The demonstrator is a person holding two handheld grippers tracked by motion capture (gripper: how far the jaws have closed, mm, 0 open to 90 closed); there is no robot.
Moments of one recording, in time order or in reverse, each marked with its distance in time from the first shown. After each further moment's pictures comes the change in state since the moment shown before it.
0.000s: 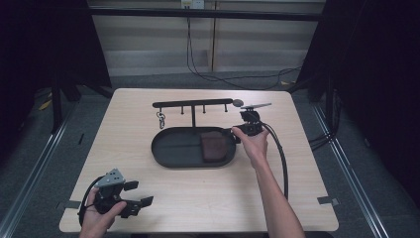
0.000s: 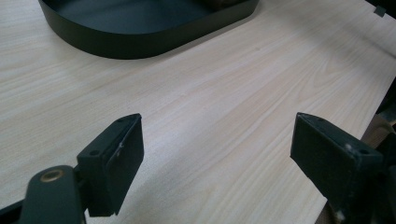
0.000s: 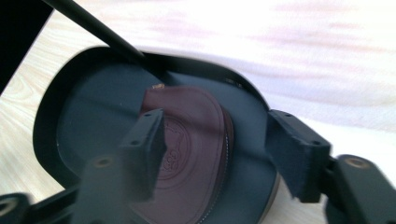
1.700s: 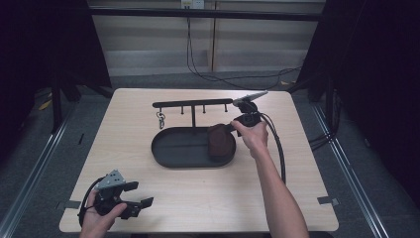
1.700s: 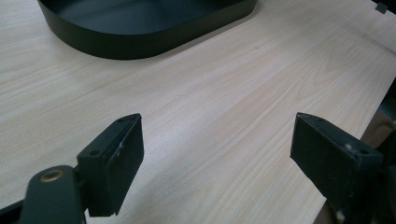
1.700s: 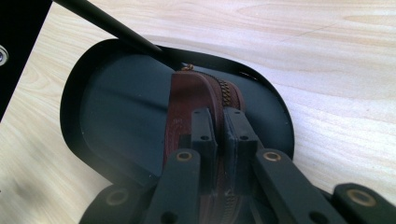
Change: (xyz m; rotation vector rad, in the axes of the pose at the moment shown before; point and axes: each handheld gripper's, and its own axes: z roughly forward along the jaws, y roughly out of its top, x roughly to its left) left arm -0.004 -0.002 -0.001 -0.004 0.008 0.014; right arm 0.015 0.028 -0.009 0.153 0.015 0.045
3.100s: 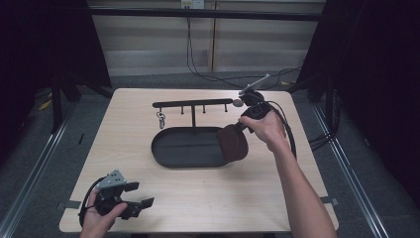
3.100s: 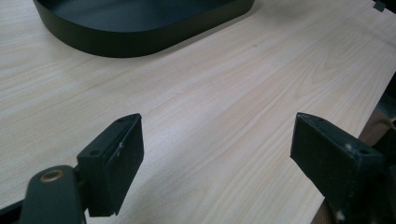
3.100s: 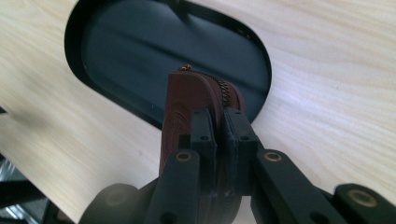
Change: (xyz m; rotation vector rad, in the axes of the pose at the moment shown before) left arm 0.000 0.000 0.001 0.009 -0.004 0.001; right arm 0.038 0.010 -0.066 0.180 -0.118 -0.160
